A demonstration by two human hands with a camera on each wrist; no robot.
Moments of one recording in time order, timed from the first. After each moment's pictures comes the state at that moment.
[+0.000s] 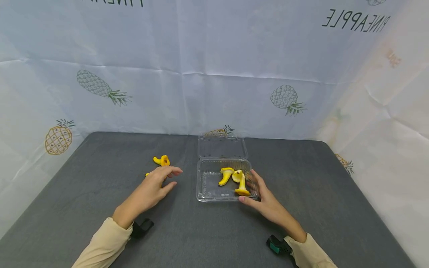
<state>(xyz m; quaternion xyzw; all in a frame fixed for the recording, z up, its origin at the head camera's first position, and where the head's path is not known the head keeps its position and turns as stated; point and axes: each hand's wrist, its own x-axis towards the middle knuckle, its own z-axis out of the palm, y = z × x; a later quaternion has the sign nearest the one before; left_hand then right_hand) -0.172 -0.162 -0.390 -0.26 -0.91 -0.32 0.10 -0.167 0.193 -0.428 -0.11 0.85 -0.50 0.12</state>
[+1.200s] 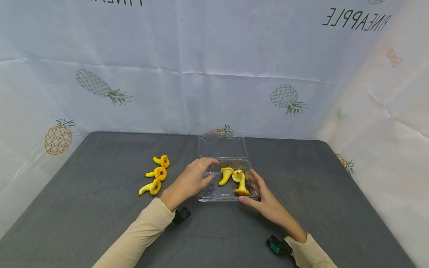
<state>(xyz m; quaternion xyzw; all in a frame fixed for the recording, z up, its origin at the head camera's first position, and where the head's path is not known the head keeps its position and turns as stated) -0.201 -0.065 -0.371 -0.25 -0.91 -0.33 0.00 -0.166 0.193 -0.427 -0.11 0.85 -0.51 0.12</state>
